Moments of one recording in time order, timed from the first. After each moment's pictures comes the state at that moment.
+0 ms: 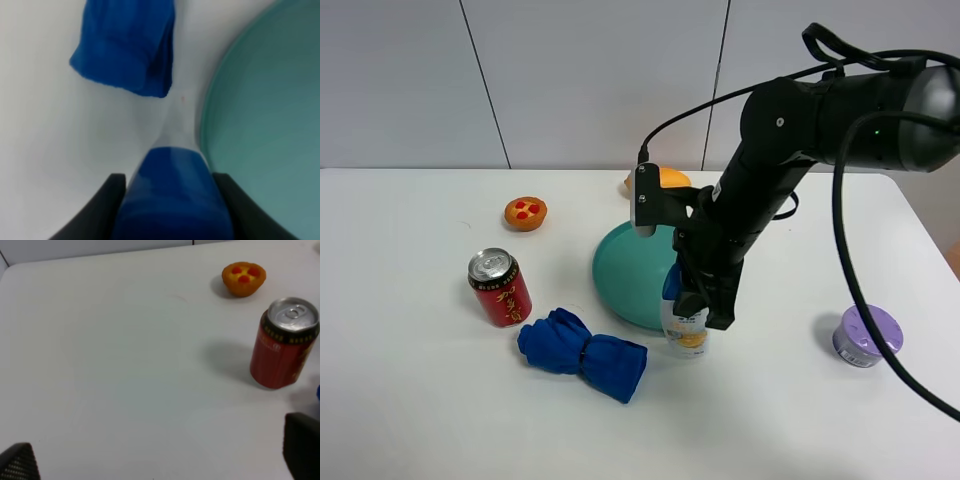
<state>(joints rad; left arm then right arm) 0.05 -0.01 -0.51 0.01 1.06 0.05 0.62 1.72 -1.17 0.30 0.92 -1.11</state>
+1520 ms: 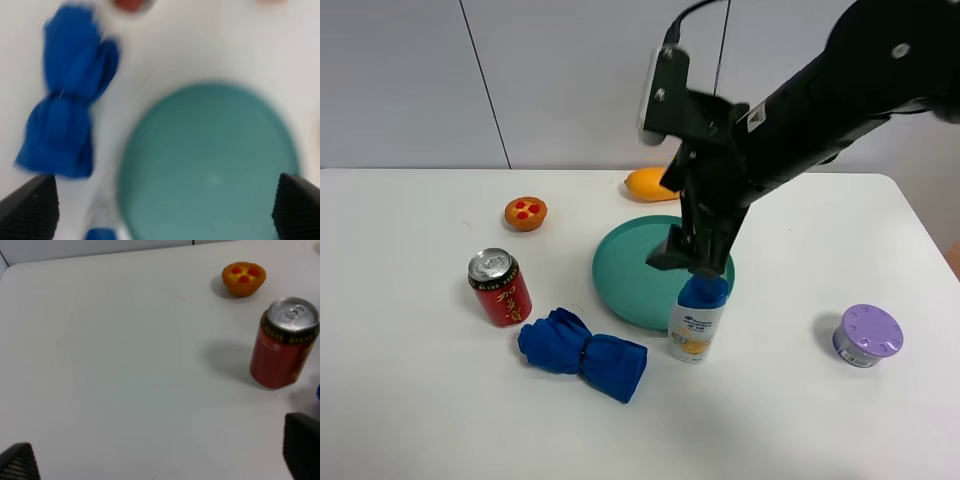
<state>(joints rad) 0.05 -0.01 -0.51 0.01 1.06 0.05 0.66 1.48 -1.17 0.31 0.75 -0.98</state>
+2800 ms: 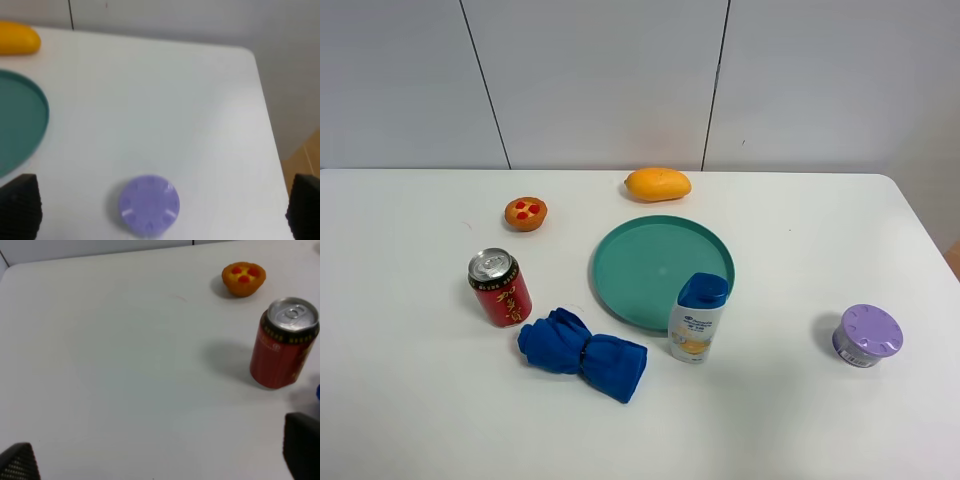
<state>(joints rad) 0.05 -0.01 -0.51 0.01 1.06 0.05 -0.10 0.27 -0.64 0.06 0.91 -0.21</state>
